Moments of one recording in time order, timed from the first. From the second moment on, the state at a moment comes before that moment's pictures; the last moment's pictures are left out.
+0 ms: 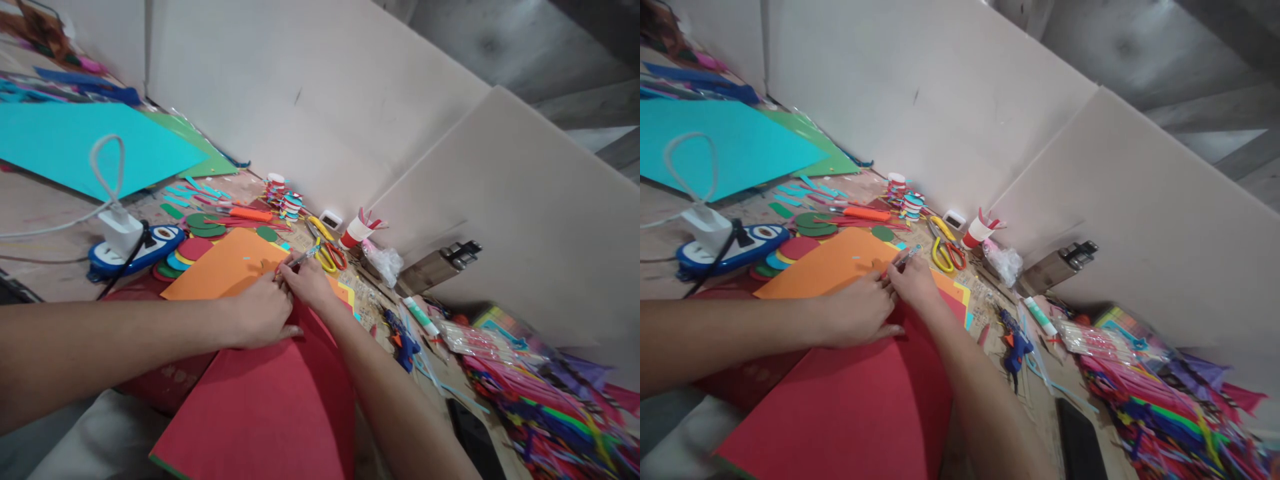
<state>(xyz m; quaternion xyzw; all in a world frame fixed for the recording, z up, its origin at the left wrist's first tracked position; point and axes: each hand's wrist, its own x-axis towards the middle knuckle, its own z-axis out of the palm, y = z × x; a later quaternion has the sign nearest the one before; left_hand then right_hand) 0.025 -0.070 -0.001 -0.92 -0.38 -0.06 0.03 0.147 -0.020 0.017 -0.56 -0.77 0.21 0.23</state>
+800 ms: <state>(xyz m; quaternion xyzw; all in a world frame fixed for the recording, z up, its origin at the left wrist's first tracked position) 0.003 0.005 0.019 -0.91 -0.39 -0.09 -0.10 0.186 -0.043 -0.021 -0.58 -0.59 0.33 0.46</state>
